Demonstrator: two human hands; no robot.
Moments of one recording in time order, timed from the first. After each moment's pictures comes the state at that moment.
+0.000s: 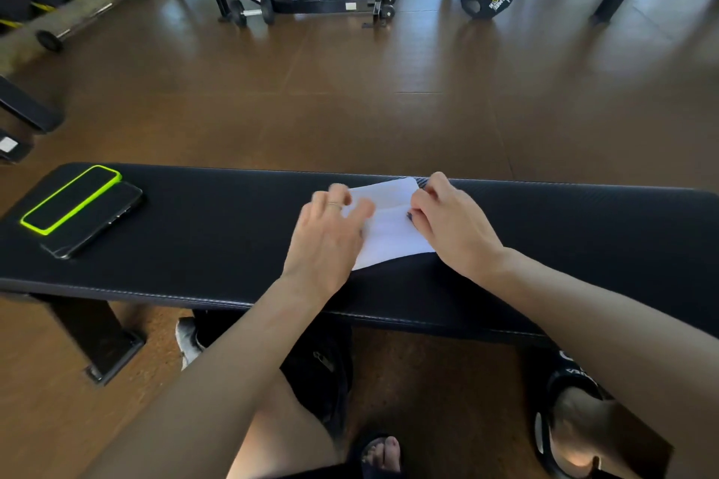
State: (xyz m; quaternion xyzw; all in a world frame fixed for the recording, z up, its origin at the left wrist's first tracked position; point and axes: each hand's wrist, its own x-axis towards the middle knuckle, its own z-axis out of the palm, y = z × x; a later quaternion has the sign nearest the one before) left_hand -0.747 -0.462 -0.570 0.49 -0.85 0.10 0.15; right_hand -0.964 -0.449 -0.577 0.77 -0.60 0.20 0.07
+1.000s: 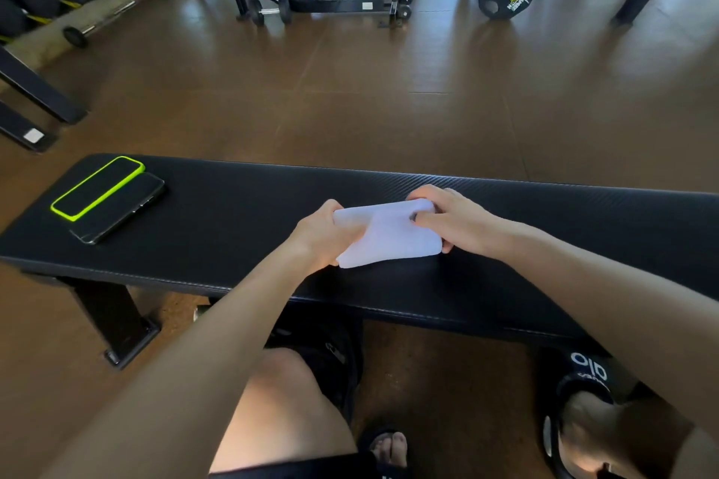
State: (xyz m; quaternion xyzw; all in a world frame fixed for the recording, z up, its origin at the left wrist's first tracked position) left_hand -0.723 -0.467 -0.533 0.66 -0.62 -0.41 0.09; right_hand -0.957 -0.452 -0.542 0.65 -0.62 0.18 -0.40
